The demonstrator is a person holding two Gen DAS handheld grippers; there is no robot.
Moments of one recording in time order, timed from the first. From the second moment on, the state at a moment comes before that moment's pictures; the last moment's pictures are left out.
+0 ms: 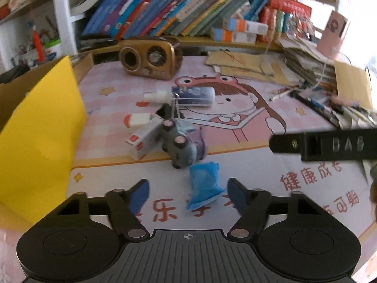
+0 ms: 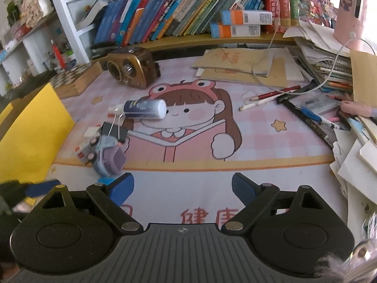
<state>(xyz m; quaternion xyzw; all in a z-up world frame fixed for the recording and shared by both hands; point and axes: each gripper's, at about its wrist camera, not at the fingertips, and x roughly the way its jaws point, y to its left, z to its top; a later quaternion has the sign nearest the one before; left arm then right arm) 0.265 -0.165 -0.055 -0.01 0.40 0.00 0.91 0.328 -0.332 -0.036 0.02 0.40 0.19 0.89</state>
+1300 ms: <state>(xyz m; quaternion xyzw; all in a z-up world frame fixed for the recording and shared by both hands) 0.190 -0.134 -0.009 -0.04 0.34 0.08 0.94 0.379 -0.205 -0.067 -0.08 0.43 0.34 0.83</state>
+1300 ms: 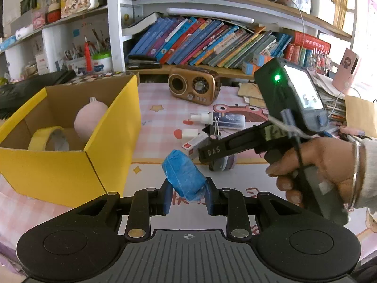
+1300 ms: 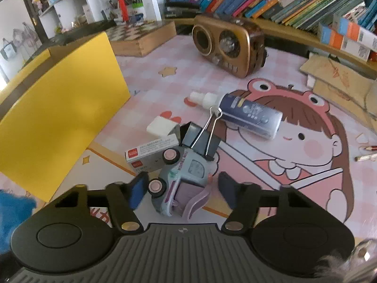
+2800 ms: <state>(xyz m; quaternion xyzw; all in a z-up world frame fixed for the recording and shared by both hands) 0.121 -0.096 0.024 -0.05 0.28 0.02 0.96 0.219 -0.263 0.016 -0.02 0.37 0.35 0.86</state>
